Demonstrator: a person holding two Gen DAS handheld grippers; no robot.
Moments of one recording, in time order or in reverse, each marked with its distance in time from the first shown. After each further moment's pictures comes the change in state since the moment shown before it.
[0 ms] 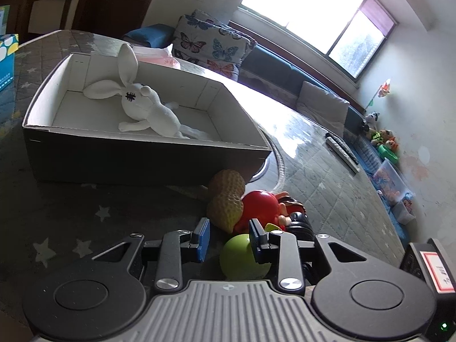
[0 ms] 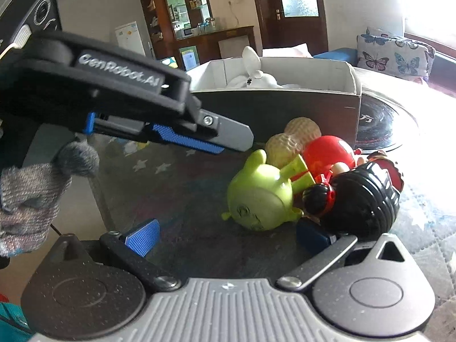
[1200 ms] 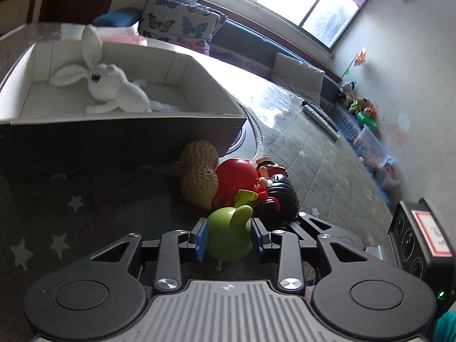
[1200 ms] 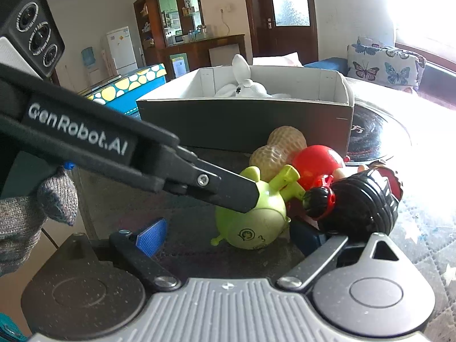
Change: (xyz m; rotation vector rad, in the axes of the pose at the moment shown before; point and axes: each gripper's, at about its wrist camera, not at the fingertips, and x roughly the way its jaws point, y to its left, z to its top) left arm 0.012 -0.004 -0.008 0.077 0.110 -0.093; right arm 0.005 0.000 0.004 -0.024 -0.030 -0.060
